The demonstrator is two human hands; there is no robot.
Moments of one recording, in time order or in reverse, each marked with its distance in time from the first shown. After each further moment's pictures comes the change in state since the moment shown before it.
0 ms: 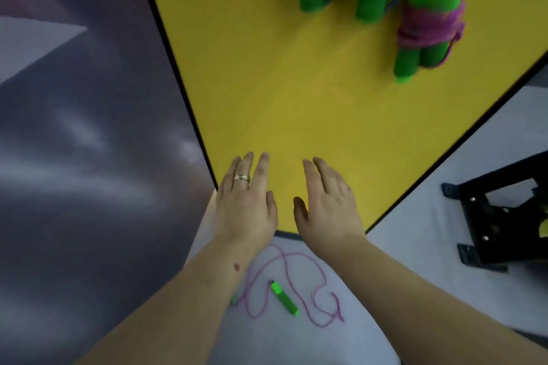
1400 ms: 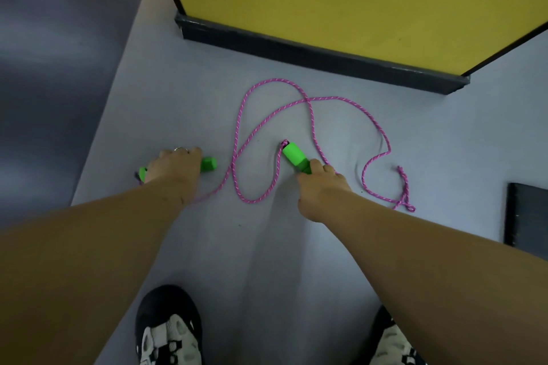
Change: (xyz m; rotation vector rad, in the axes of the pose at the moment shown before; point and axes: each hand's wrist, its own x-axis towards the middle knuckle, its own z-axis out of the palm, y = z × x) left_hand -0.210 -0.367 0.532 0.563 -0.938 -0.242; right_hand -0.185 0.204 0.609 -0.348 -1.098 0.159
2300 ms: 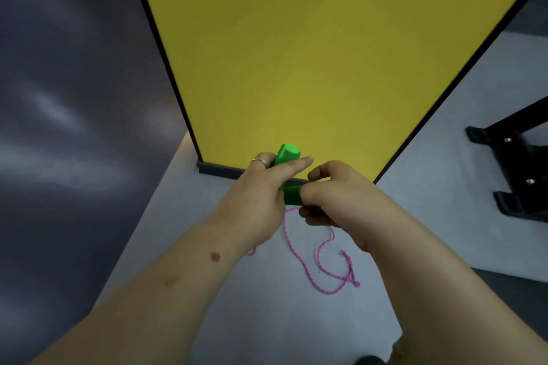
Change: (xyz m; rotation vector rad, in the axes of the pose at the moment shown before) left_hand -0.262 0.091 -0.270 -0.843 0.551 0.620; right_hand -0.320 0.046 -0.219 1.385 0.395 -0.166
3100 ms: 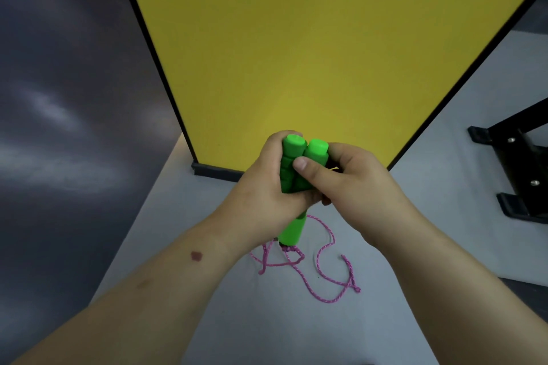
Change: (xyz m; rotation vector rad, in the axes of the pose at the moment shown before) left_hand 0.015 0.021 0.000 -0.556 0.019 -0.018; right_hand 0.013 -0.004 -0.018 -0.101 0.108 -0.379
